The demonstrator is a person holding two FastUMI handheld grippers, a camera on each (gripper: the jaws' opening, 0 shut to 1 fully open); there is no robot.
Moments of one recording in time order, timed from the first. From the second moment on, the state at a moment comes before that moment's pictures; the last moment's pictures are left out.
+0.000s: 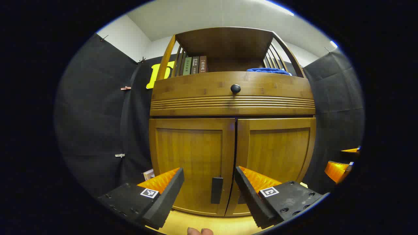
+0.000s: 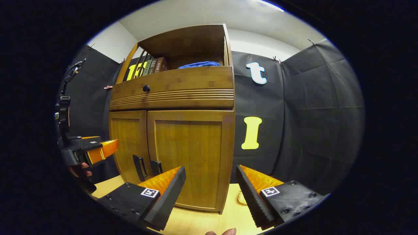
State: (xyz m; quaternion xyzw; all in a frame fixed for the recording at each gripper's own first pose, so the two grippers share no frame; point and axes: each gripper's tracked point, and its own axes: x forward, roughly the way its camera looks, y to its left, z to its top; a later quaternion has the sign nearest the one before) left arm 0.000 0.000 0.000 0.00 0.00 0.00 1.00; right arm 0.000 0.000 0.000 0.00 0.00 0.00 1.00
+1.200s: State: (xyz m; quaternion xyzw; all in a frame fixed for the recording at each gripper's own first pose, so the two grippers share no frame) left arm -0.046 0.067 -0.009 -0.03 0.02 -0.05 1.00; right arm -0.002 0.101 0.008 0.01 -0.01 0.00 1.00
